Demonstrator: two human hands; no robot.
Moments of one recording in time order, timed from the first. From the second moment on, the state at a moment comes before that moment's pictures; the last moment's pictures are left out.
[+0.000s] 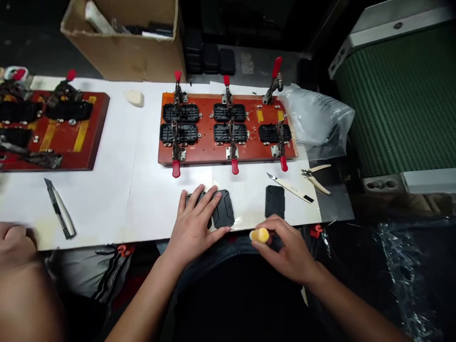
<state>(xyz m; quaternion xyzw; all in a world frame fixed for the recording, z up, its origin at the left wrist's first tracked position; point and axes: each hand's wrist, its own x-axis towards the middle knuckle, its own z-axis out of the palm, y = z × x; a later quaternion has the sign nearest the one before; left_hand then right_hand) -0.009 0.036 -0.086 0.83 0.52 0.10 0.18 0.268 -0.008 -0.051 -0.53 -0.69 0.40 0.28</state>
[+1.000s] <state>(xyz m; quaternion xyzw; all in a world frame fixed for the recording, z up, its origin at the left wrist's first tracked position) -0.022 0.019 -0.082 0.78 0.57 0.12 0.23 0.238 0.049 -0.056 -0.42 -0.77 0.40 0.25</state>
